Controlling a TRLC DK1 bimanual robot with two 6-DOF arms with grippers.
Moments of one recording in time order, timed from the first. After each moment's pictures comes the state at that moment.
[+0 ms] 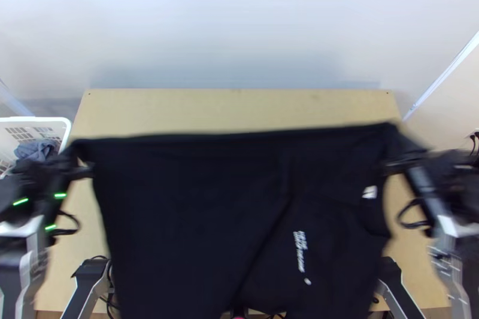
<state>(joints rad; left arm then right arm) 0.05 0.56 0.82 -0.41 0.01 -0.29 0.11 0.59 0.81 -0.26 -0.12 0.34</state>
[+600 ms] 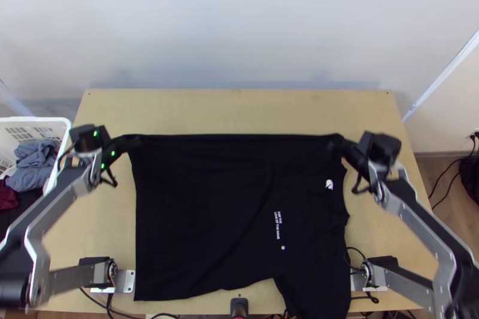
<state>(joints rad) 0.09 1.41 0.83 -0.01 0.10 -0.28 0.10 1.27 0.70 0.10 -0.12 0.42</state>
